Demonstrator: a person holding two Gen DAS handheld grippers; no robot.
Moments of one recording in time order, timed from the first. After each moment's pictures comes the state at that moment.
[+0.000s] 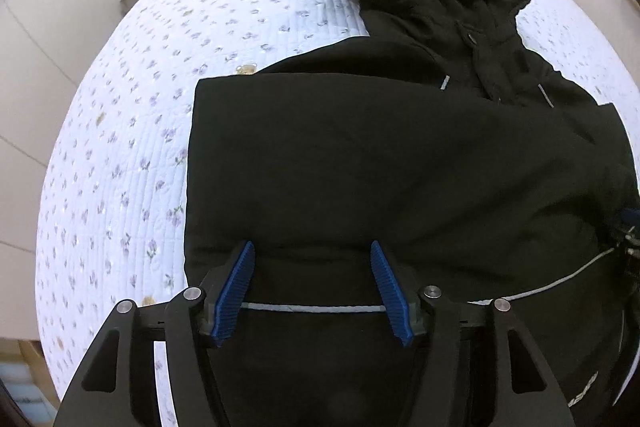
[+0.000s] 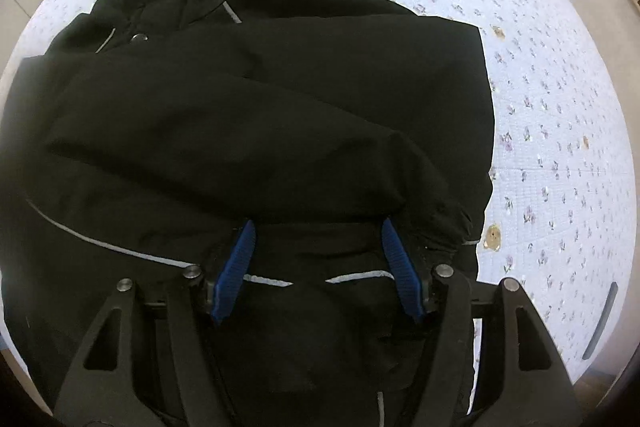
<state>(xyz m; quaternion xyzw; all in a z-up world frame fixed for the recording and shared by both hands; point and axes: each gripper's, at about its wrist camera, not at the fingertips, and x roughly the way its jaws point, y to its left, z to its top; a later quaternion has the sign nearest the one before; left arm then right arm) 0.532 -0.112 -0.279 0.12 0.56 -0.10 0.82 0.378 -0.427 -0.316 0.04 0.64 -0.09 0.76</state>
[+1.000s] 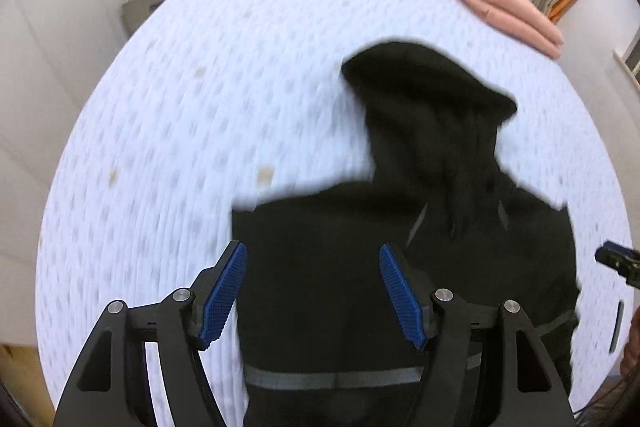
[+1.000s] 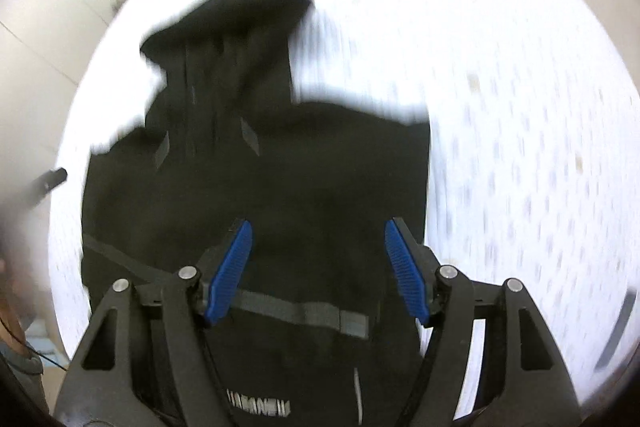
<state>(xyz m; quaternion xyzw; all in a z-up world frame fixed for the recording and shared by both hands) 0.604 -0.099 -0.178 0.03 0.53 -0.13 0.84 0.410 -0.510 -0.221 0.14 0.58 -0.04 0.80</state>
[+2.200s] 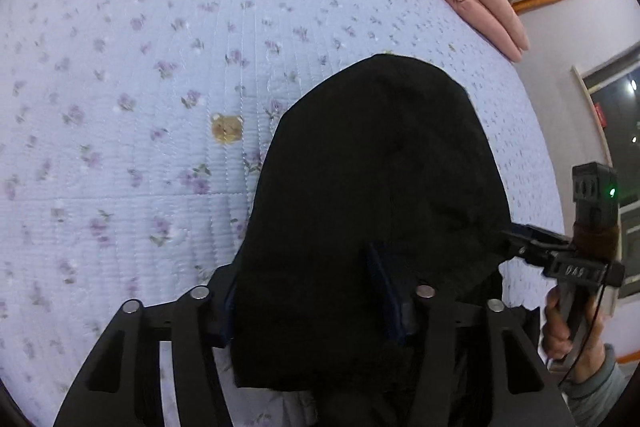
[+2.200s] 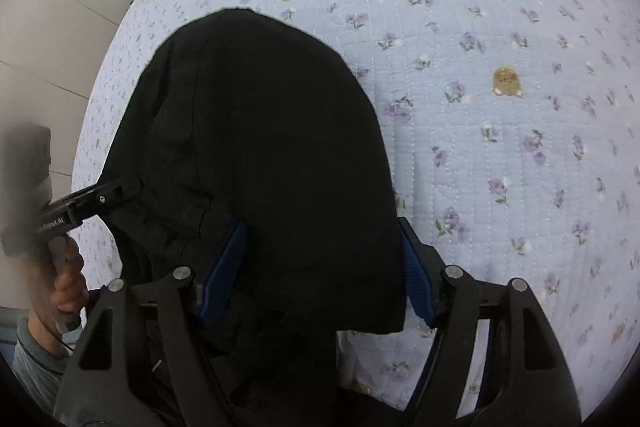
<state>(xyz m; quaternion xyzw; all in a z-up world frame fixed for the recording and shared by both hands) 0.838 -0.207 -0.313 -0.06 0.60 -0.29 0.75 0.645 -0.511 -0.325 0.21 0.61 0.06 0.76</state>
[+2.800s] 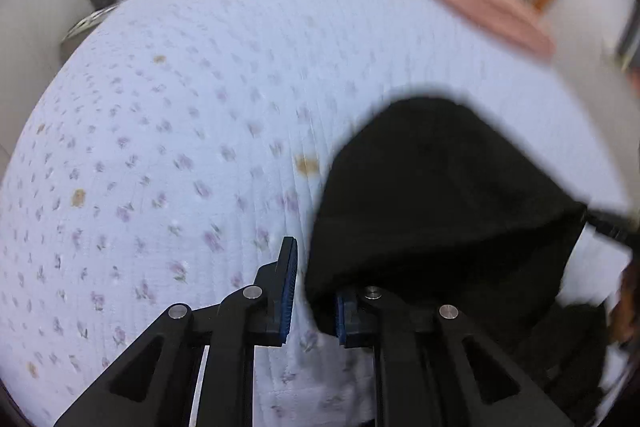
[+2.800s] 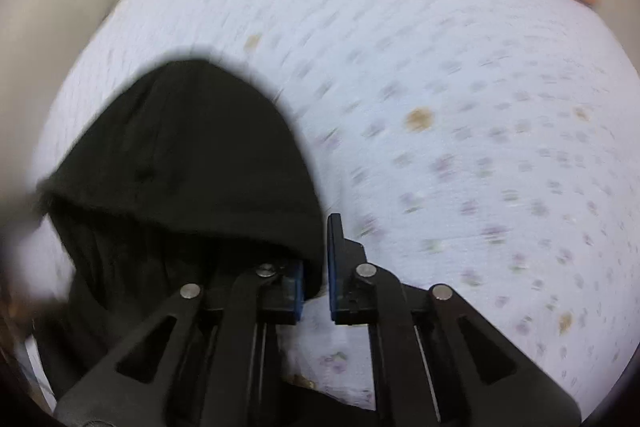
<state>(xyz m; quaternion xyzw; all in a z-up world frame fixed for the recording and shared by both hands) 0.804 -0.166 -0.266 0.01 0.49 -0.21 0.85 0.606 -0.518 -0.287 0.13 0.53 -0.05 0.83</state>
